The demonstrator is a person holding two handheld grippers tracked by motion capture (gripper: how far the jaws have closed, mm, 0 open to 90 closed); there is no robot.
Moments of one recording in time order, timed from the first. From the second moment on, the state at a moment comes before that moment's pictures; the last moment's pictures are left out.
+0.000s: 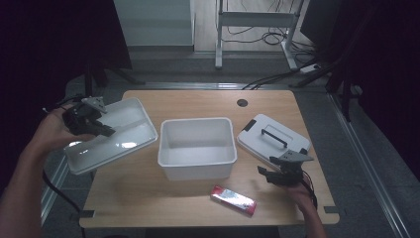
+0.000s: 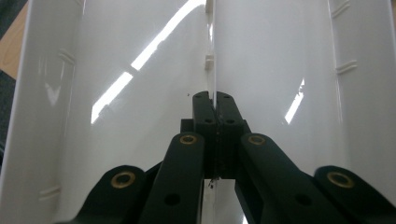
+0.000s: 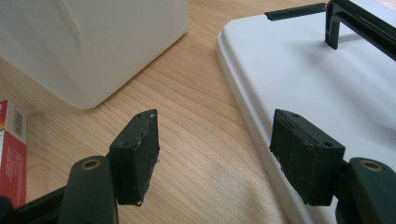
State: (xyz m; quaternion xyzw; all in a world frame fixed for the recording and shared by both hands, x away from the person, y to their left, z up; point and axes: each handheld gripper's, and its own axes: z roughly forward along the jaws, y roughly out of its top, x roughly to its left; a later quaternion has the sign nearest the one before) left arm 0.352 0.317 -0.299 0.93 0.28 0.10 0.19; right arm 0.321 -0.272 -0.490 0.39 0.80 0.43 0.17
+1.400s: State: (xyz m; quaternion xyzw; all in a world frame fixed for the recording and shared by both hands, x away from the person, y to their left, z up) left arm 0.362 0.325 -0.470 0.93 0.33 0.01 0.18; right arm 0.323 -0.270 -0.492 0.39 0.80 0.43 0.17
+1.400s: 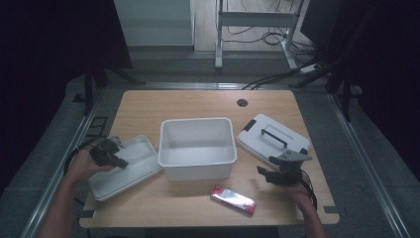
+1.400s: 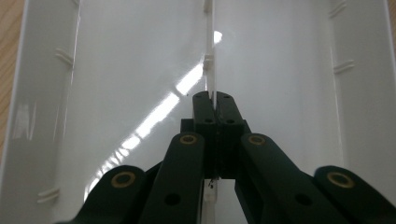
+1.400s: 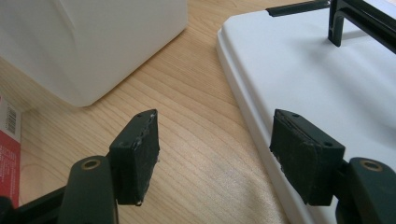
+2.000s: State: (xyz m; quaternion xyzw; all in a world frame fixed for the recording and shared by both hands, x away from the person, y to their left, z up) left arm 0.361 0.312 -0.476 0.92 0.34 0.04 0.18; right arm 0.323 -0.271 -0.491 0.39 0.80 0.43 0.17
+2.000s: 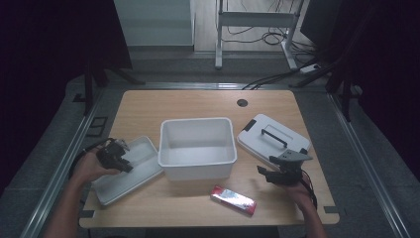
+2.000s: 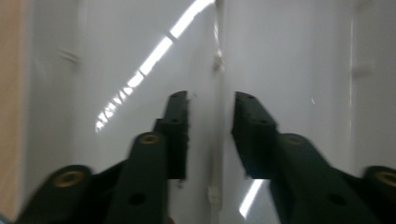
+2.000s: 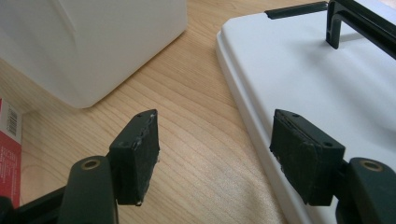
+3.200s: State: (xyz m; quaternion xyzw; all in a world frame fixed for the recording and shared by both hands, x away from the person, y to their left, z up) left arm 0.324 0.304 -0.457 0.88 0.38 0.15 0.25; right arm 0.289 -0.217 -0.448 0.31 0.85 0.39 0.16
